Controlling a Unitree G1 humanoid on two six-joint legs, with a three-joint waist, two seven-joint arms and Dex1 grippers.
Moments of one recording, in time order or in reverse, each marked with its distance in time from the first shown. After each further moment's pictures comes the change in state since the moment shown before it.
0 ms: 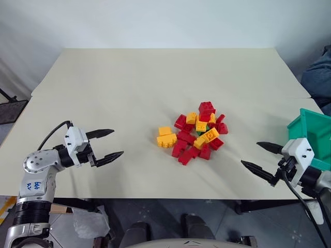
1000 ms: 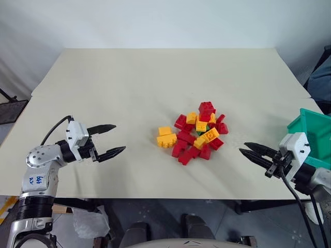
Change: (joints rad) left arm -0.051 -0.017 -0.001 0.005 -0.019 0.040 -0.018; right arm -0.032 0.051 0.008 -0.152 0.096 0.123 -0.066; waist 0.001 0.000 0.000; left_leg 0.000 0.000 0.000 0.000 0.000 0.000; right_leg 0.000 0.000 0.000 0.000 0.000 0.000
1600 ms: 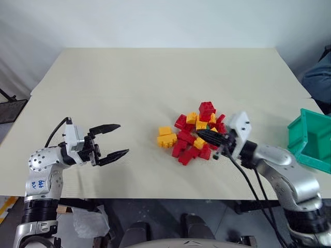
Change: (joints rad) left arm 0.027 -0.048 0.010 -0.054 -0.097 -0.053 -0.099; right arm -0.468 0.190 0.433 0.064 -0.089 0.182 -0.198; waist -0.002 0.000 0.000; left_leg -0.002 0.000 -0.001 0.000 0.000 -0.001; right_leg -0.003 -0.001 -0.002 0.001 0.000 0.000
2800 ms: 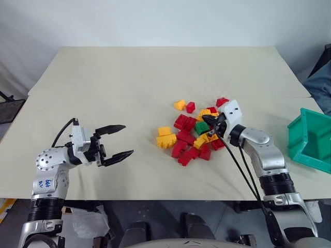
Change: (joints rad) left arm -0.015 -0.029 -0.031 0.009 0.011 -0.029 0.030; right arm -0.216 0.086 -0.035 0.587 -0.282 -0.314 0.004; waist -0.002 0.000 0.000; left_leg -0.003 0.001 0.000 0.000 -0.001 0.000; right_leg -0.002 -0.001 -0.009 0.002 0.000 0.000
